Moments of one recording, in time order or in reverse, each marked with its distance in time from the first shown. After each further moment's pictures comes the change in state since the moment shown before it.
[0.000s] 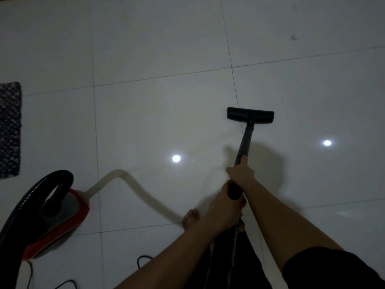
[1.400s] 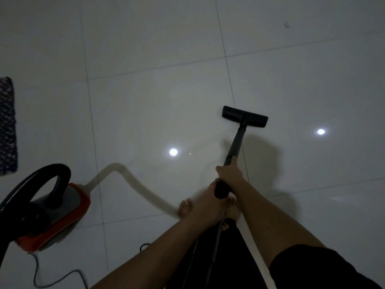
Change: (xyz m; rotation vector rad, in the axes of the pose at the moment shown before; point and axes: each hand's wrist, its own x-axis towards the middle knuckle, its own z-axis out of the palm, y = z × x) left_hand -0.041 -0.015 -0.012 0.079 -0.043 -0.036; right_hand -0.021 0.021 0.032 0.182 -0.055 0.066
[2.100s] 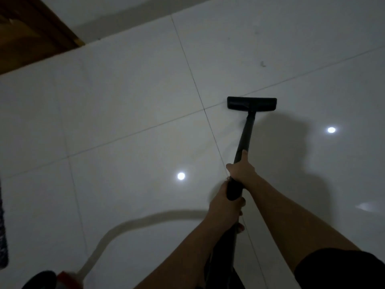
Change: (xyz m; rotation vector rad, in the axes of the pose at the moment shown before) left_hand 0.201 0.244 -0.003 -0.003 -0.012 -0.066; right_hand 0.176 -0.189 -0.190 0.077 0.042 -0.041
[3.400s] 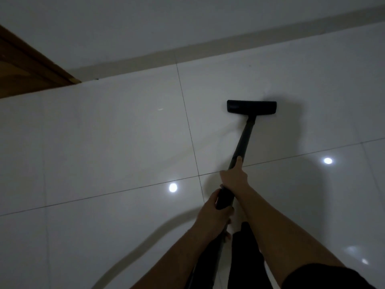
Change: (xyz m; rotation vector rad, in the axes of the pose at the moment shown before) left_hand 0.164 0.259 -0.098 -0.176 0.049 0.001; right_hand 0.165 -0.269 -0.103 -0.004 0.014 -0.040
